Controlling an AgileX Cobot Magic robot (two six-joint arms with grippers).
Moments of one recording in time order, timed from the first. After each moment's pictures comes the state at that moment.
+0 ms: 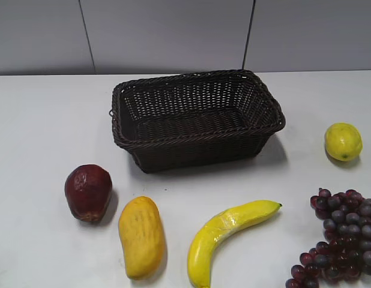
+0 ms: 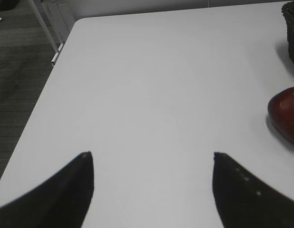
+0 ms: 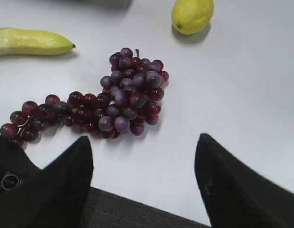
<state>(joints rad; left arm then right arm) 0.00 -0.01 -0.49 -0.04 1.09 0.08 0.22 0.37 -0.53 0.02 1.01 -0.20</state>
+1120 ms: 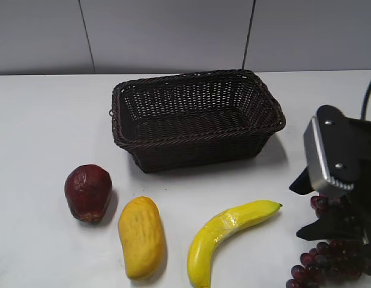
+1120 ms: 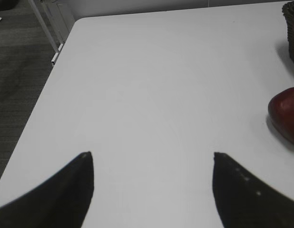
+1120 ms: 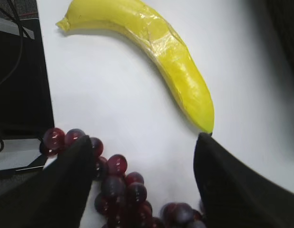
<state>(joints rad) 0.00 -0.01 -0.49 -0.04 1.09 0.08 0.33 1.32 -0.66 0.62 0.72 -1.54</state>
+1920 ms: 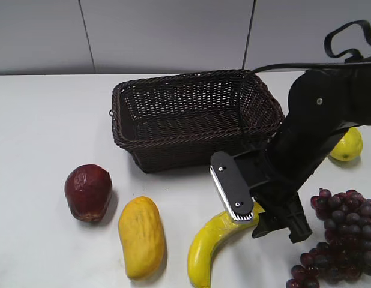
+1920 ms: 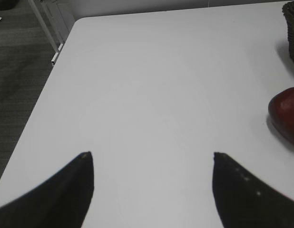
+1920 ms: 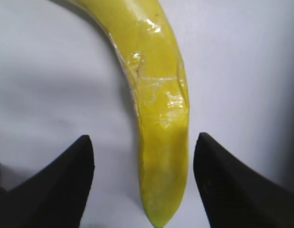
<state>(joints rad) 0.00 -0.01 -0.49 -0.04 1.09 0.08 0.59 1.78 -0.91 0.27 0.61 -1.48</state>
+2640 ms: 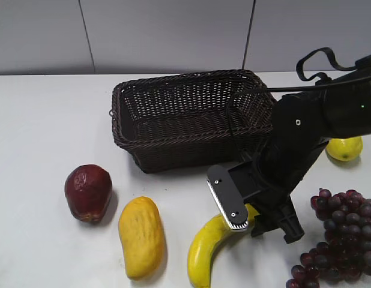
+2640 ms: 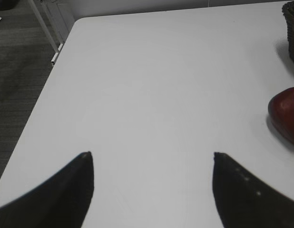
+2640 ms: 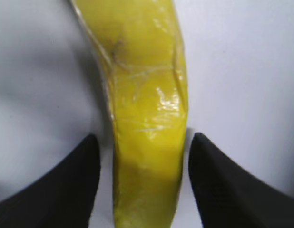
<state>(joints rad) 0.00 -0.01 -0.49 -0.04 1.09 0.08 0.59 1.88 -0.92 0.18 0.51 -1.46</state>
